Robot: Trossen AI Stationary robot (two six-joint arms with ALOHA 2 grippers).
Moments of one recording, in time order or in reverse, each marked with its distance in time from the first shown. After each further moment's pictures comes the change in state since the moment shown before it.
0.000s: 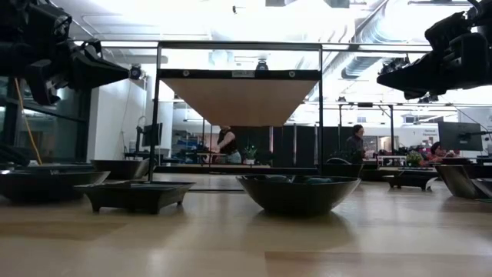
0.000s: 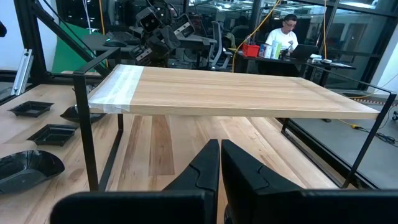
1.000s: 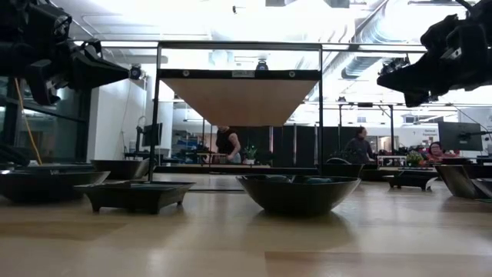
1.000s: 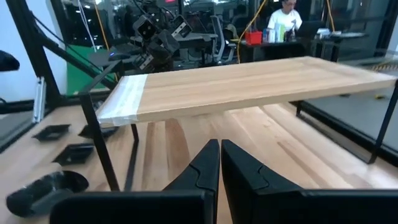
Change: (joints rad) left arm 0.000 0.000 0.000 0.000 0.000 0.000; right arm 0.000 0.021 0.013 -0.005 -0.013 0.197
